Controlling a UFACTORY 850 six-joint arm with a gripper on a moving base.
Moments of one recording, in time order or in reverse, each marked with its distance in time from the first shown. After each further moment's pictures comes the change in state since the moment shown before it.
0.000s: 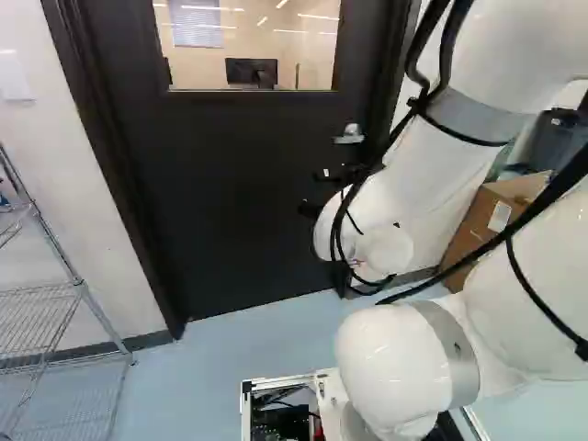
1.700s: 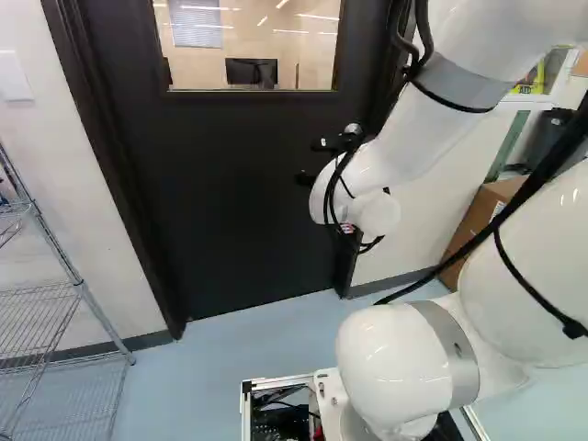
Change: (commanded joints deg) arm 0.0 -3.0 -10.3 0.0 0.0 0.0
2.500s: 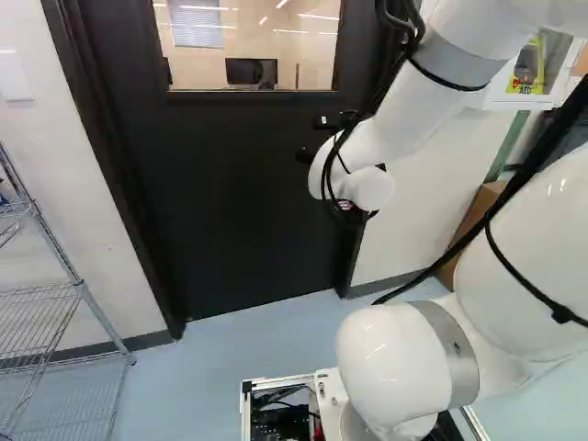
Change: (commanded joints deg) arm -0.9 -2.4 -7.6 0.0 0.0 0.0
